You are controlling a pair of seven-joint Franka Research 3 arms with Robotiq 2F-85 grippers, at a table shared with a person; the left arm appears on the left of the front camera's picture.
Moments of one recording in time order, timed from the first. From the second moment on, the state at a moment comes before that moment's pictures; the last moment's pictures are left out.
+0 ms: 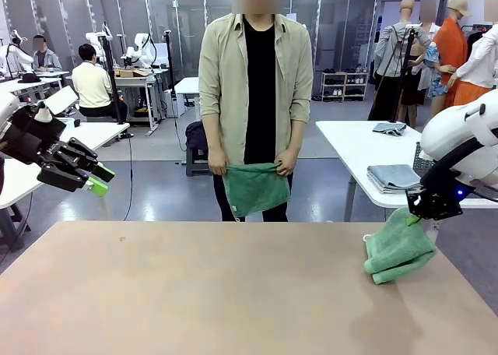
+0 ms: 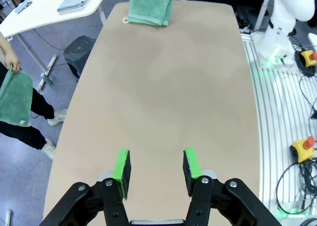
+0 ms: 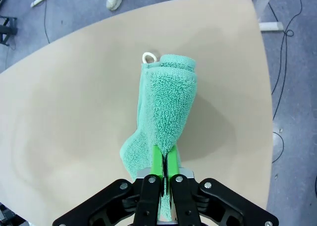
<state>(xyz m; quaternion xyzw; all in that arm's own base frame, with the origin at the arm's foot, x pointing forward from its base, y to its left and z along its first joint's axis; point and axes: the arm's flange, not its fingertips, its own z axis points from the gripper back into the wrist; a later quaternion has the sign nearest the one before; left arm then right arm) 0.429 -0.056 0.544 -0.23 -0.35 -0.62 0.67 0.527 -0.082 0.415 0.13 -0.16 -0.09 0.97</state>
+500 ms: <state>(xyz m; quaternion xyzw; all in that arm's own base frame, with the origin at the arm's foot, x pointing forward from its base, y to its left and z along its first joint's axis) 0.429 -0.056 0.545 -0.23 -0.35 -0.62 0.67 0.559 -0.125 0.399 0.13 -0.15 -0.07 0.98</state>
